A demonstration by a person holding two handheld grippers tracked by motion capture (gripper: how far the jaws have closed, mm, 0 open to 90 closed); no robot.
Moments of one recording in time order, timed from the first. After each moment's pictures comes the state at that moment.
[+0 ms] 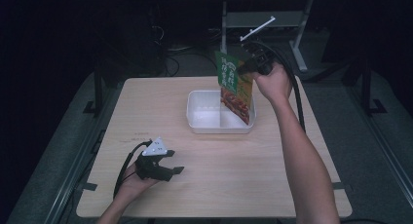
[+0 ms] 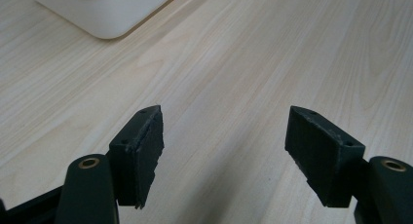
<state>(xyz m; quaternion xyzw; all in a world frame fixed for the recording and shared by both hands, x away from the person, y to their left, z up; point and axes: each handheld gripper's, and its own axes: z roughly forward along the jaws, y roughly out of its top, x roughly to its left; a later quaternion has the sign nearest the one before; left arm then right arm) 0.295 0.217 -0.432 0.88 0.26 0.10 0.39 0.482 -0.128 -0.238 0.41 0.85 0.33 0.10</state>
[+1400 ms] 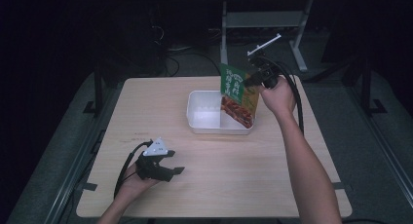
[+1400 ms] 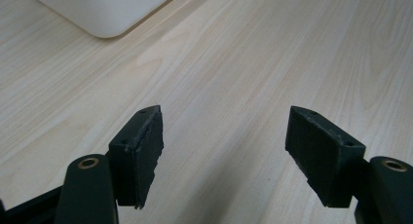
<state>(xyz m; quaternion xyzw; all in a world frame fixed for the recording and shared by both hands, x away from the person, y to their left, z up) 0.295 0.215 -0.433 0.88 0.26 0.10 0.39 0.473 -0.147 -0.276 0.44 0.84 0.31 0.09</state>
